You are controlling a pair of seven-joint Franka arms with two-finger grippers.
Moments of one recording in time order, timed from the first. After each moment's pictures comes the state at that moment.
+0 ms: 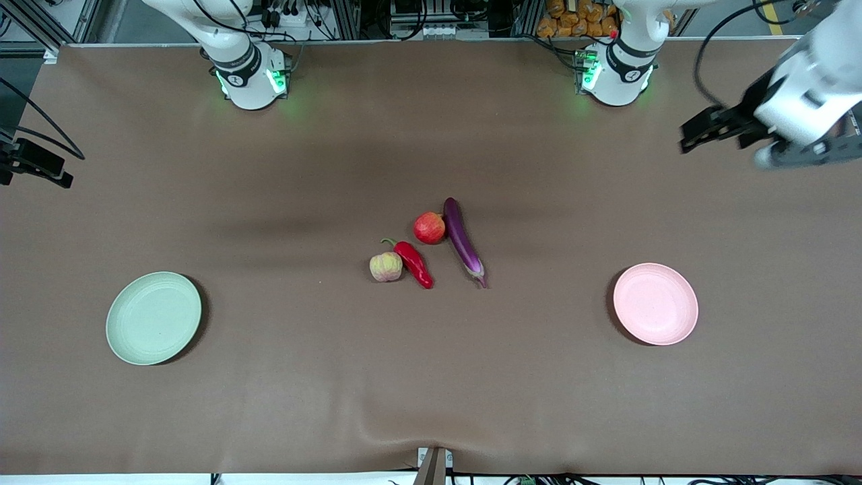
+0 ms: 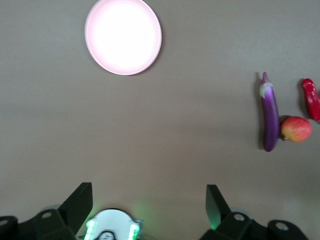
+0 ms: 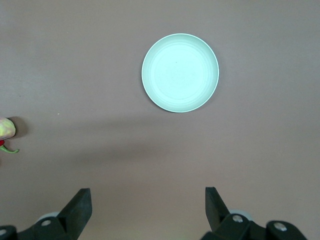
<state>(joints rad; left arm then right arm) 0.03 -0.01 -0.25 -1.59 -0.08 1.45 -0.36 -0.17 0.01 0.05 -1.54 -0.01 1.53 -0.06</state>
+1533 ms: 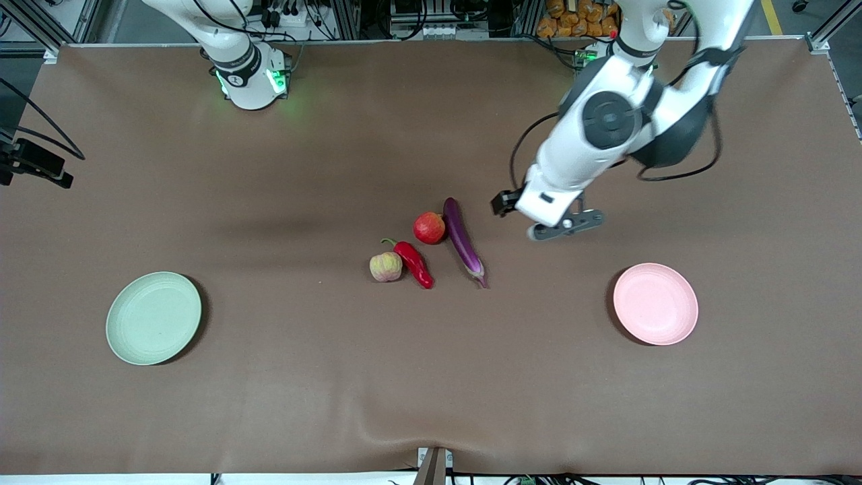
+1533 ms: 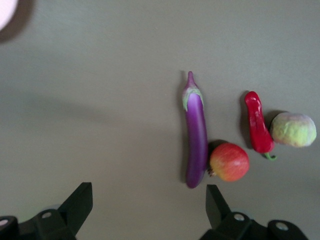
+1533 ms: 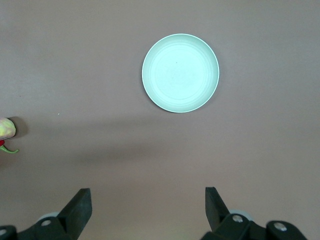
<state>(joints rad) -0.15 0.29 -0.48 -1.76 -0.02 1.99 -0.90 -0.17 0.01 0.06 -1.54 -0.01 1.53 -0.06</state>
